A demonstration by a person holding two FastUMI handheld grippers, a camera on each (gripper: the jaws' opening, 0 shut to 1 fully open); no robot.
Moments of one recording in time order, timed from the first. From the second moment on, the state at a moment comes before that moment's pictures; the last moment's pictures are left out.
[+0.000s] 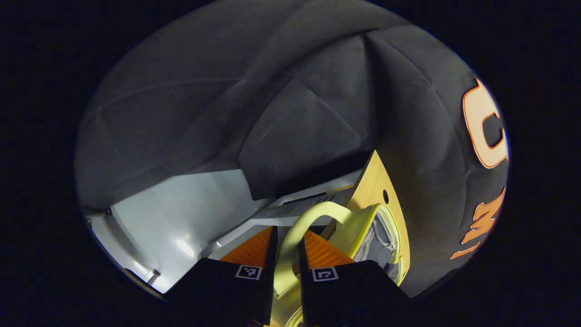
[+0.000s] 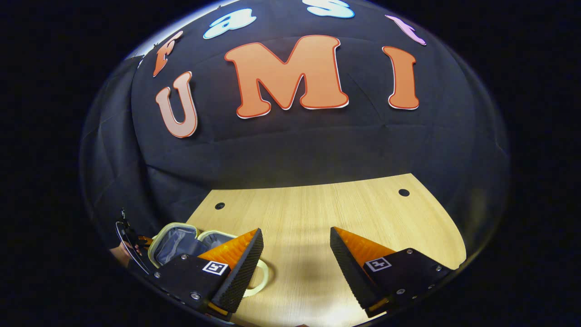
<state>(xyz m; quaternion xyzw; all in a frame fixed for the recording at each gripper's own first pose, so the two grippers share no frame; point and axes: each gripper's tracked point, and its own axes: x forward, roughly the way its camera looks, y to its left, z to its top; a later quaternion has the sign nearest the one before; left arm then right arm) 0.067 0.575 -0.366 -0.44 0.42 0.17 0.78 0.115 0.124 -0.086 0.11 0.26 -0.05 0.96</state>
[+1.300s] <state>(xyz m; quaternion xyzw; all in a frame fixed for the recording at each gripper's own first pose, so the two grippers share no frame) 0.088 0.393 -0.050 -0.14 0.27 0.00 0.95 0.096 0.083 -0.075 0.13 0.20 0.04 0.97</state>
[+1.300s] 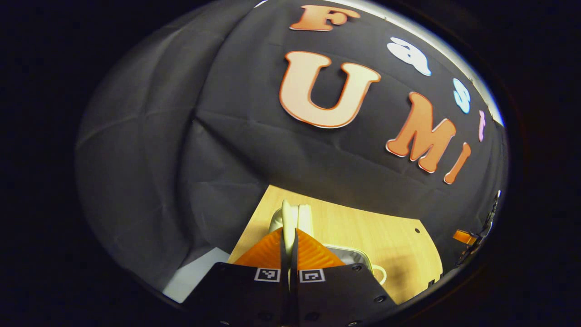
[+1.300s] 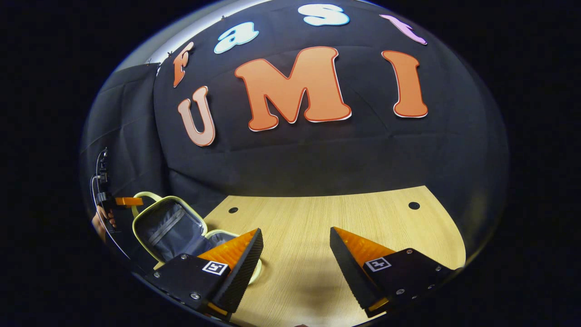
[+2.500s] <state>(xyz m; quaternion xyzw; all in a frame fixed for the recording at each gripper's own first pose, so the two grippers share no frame) 0.057 0.117 -0.087 -0.10 0.30 -0.12 0.94 0.058 0.029 -0.091 0.12 0.19 0.07 0.97</state>
